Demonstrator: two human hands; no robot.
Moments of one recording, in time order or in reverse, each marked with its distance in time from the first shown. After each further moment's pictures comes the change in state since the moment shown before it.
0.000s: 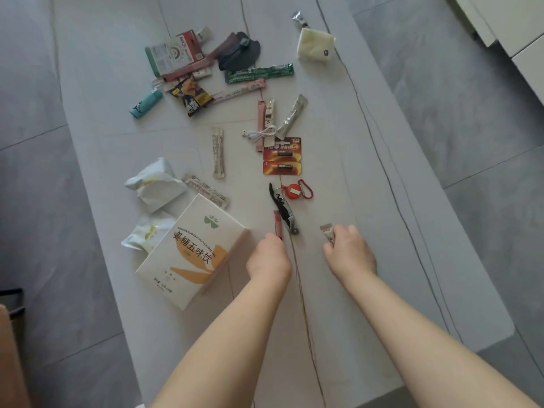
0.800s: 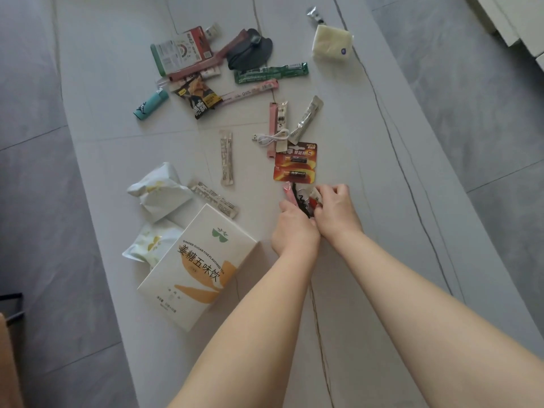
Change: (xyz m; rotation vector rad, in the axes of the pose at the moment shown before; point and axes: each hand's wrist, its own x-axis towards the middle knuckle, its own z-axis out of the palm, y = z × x) left_hand 0.039 0.047 -0.024 -0.340 0.129 -0.026; right_hand 0.074 -0.060 -0.007 0.245 0.048 -0.160
